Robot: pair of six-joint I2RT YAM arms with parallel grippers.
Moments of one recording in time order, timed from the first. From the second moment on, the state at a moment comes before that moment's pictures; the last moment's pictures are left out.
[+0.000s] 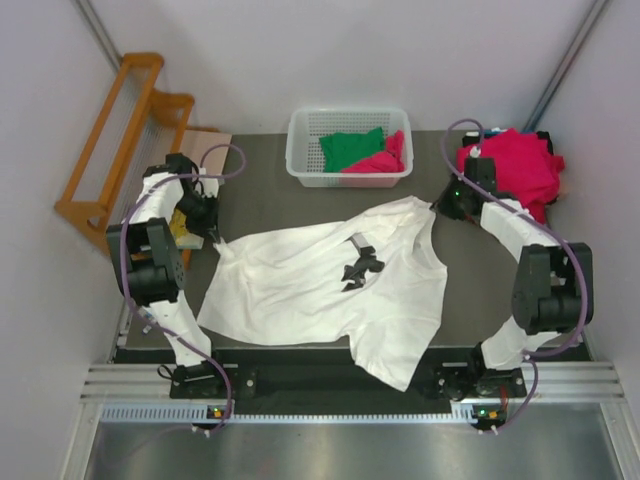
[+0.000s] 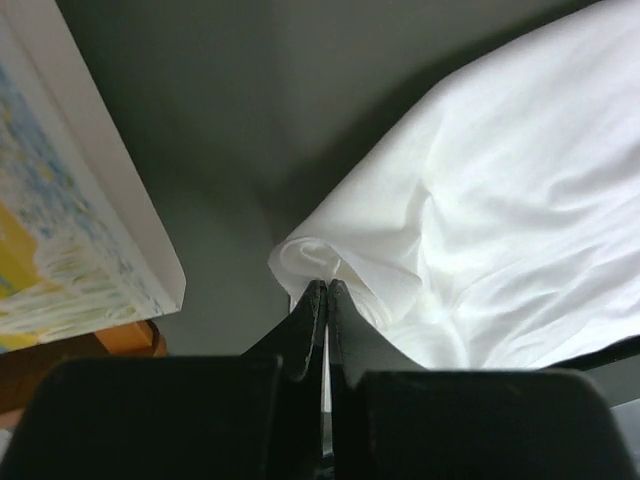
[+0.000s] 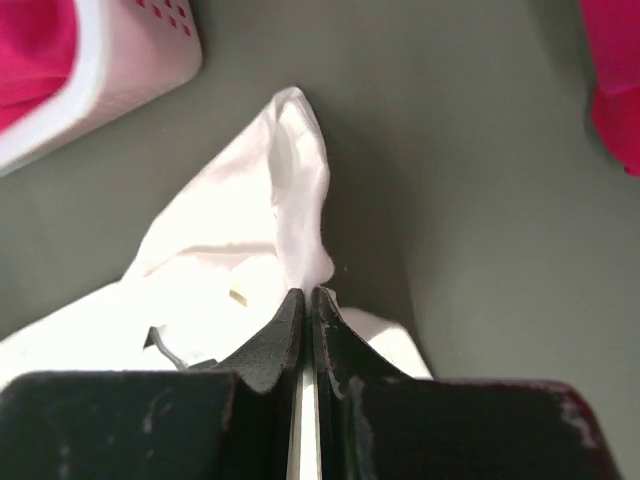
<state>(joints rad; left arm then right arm) 0.17 1.87 1.52 -1.04 0.29 0.26 0.06 1.62 1.09 -0.27 -0.12 0.55</state>
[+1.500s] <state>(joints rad) -0.07 1.62 1.13 -1.07 0.08 0.29 0.04 1.90 1.32 -0.36 -0.03 0.50</state>
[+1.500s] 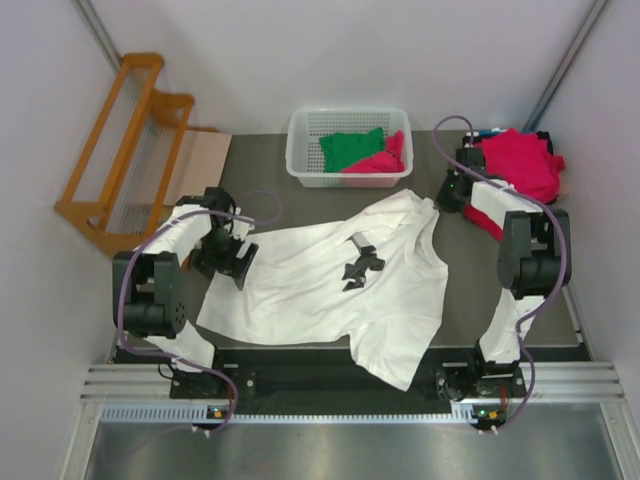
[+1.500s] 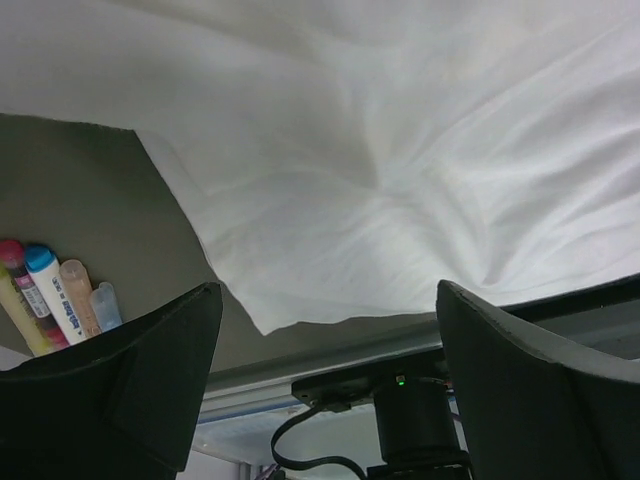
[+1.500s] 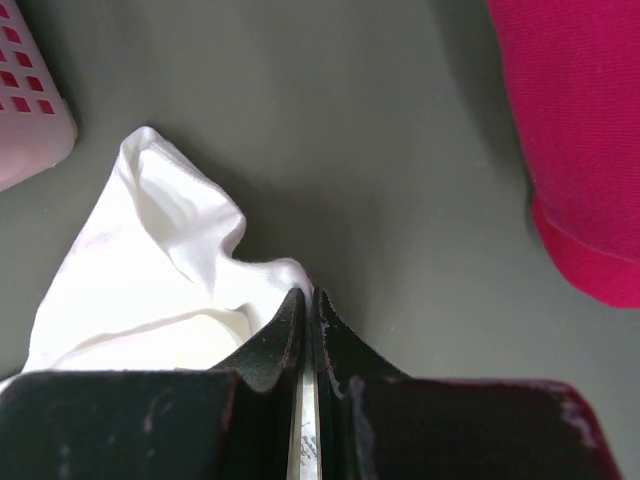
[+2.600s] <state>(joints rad) -0.01 1.79 1.16 -0.95 0.14 0.25 0.02 1.87 1.31 -0.35 -0.02 0.49</state>
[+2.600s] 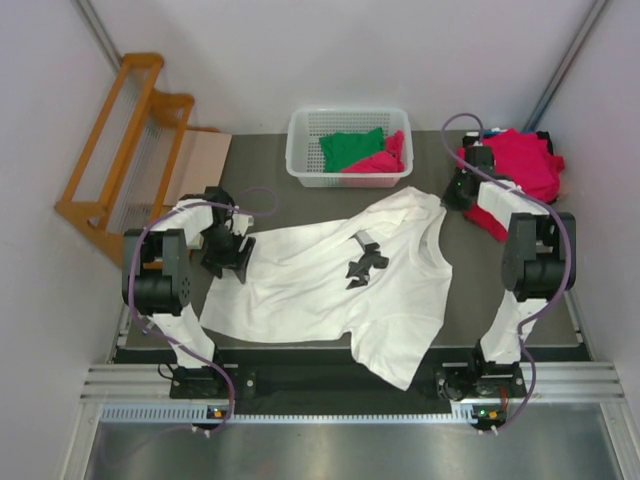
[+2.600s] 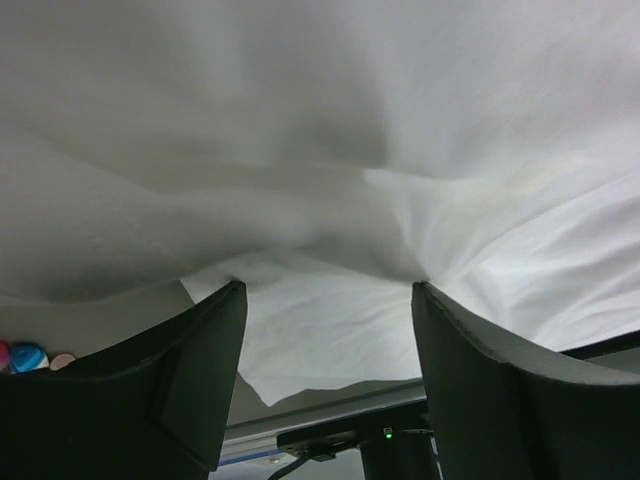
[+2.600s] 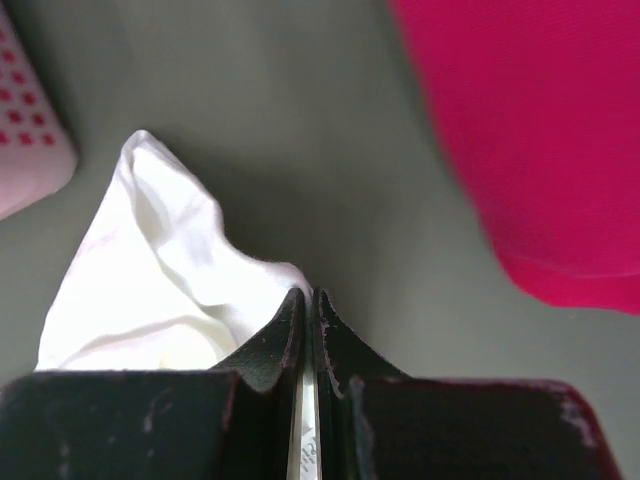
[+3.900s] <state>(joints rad) -0.13 1.73 1.13 -0.76 0.21 0.14 -0.08 1.92 1.32 -0.33 -0.08 0.50</state>
